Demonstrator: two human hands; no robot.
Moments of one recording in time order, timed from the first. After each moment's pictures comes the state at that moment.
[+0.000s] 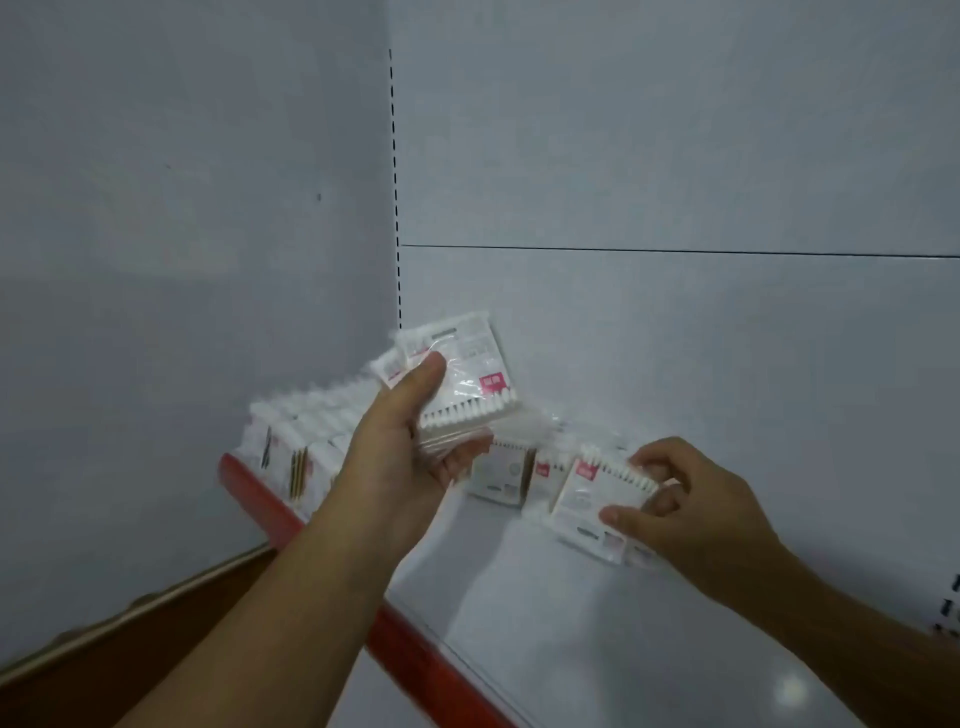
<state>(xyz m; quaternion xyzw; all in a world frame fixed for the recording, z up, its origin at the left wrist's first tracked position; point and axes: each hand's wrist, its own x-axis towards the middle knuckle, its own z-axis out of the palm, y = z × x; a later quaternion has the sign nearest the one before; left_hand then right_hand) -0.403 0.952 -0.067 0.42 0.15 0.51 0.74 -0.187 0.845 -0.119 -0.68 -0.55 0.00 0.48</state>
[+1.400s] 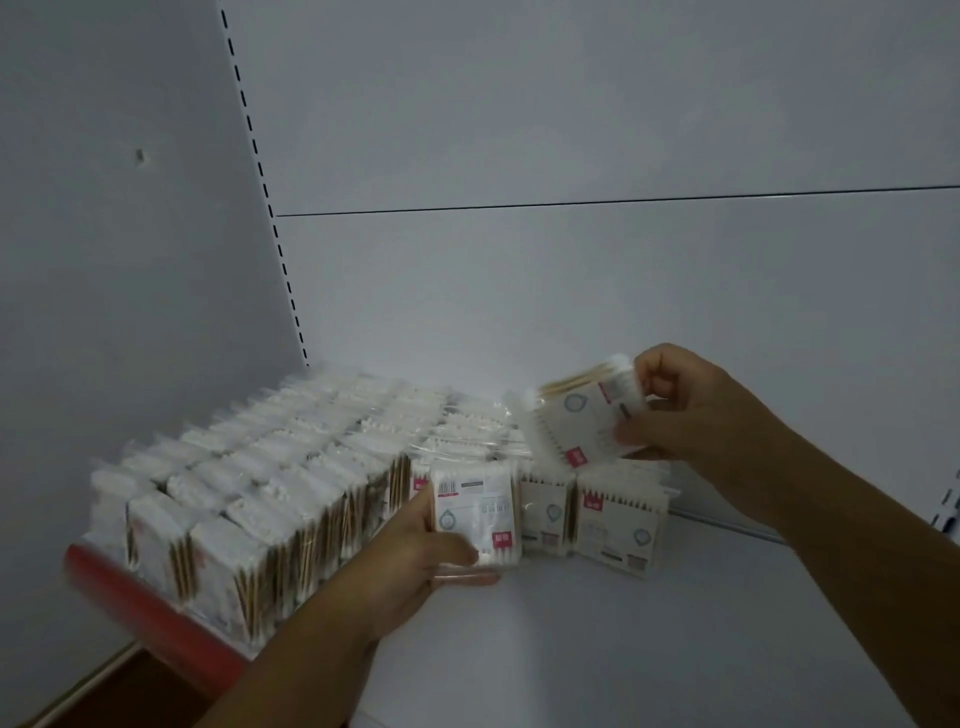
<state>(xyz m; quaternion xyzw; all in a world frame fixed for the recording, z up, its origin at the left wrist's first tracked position) -0.355 1.060 -0.166 0.62 0.15 0.18 0.75 -0.173 0.885 -0.058 -0.63 -0.47 0.18 0.58</state>
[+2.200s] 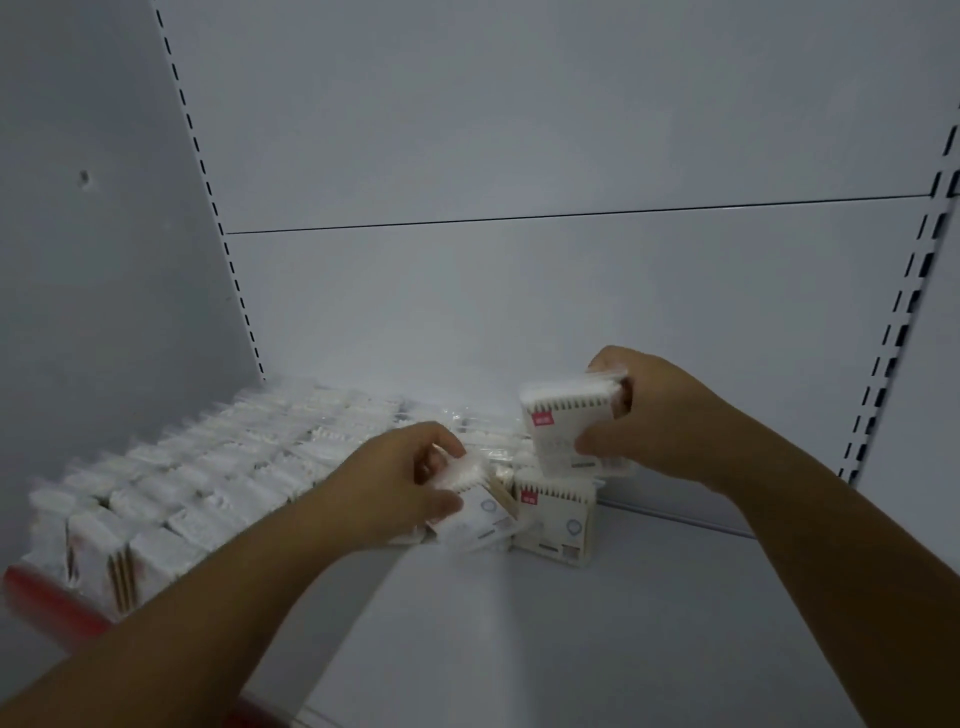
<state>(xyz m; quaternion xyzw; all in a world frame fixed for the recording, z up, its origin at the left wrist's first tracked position) -0.334 1.037 -0.089 0.91 0.20 0.19 0.31 -0.157 0.857 -0.046 -0.77 -0.50 0.05 0.40</state>
